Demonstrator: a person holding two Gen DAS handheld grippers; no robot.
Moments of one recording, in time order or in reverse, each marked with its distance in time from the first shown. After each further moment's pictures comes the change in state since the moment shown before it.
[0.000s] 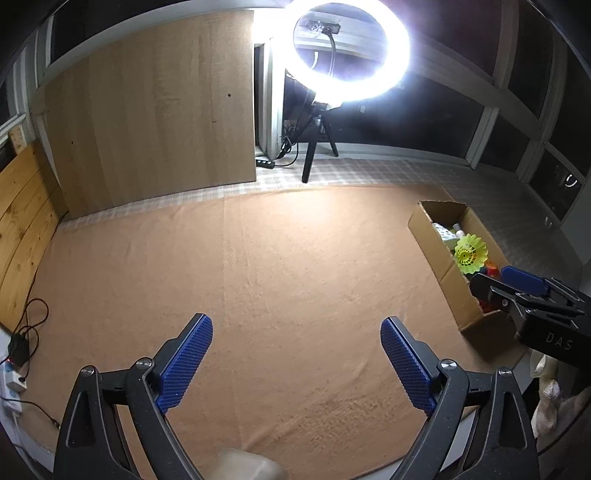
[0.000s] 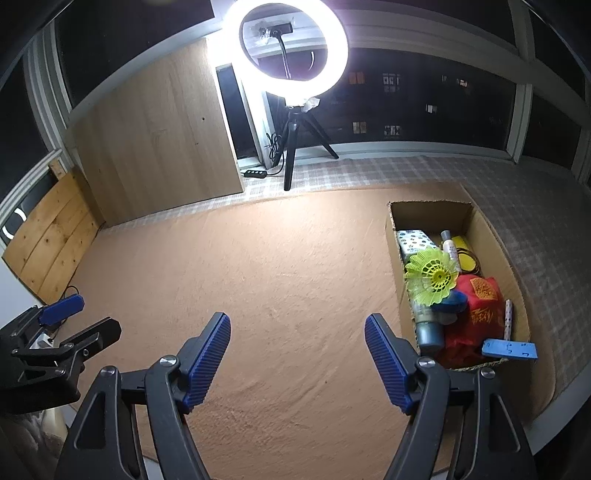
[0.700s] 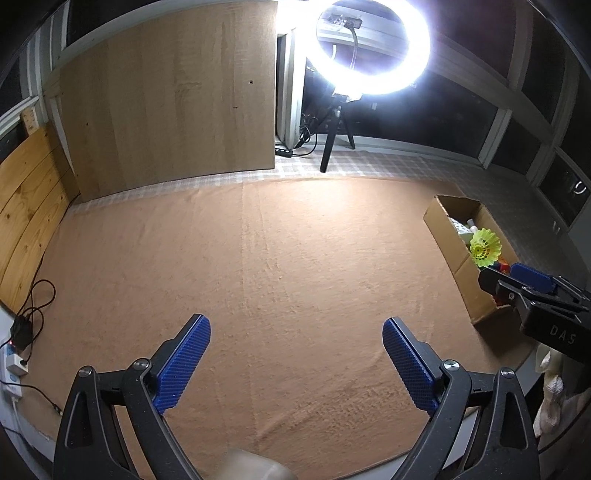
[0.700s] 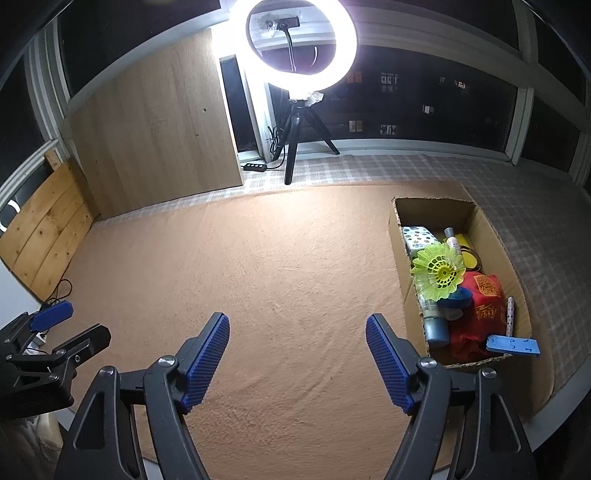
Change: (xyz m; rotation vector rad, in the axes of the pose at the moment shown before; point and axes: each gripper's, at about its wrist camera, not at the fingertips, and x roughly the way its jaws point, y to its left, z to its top) left arm 0.002 0.021 -0.016 -0.039 0.023 0.026; right arm 0.007 0.015 -0.003 -0.018 0.010 -0.035
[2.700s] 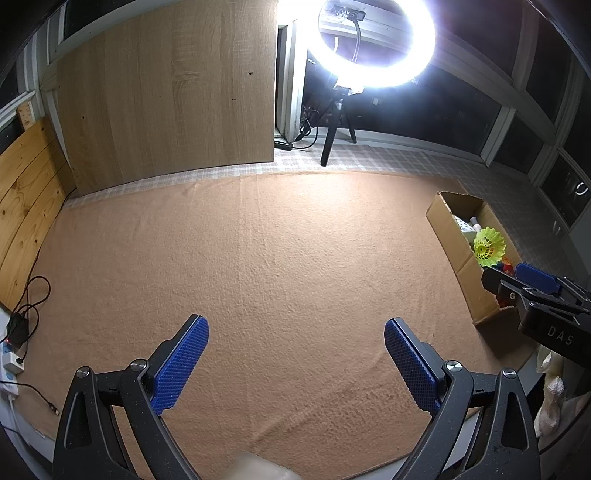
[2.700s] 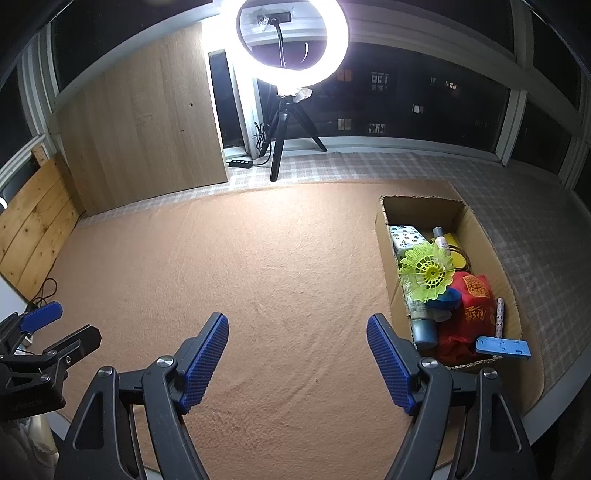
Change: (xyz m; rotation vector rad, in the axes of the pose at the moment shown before) left arm 0.014 0.002 0.003 -0.006 0.022 -0.005; right arm 0.008 -0.006 0.003 -0.007 0.016 -0.052
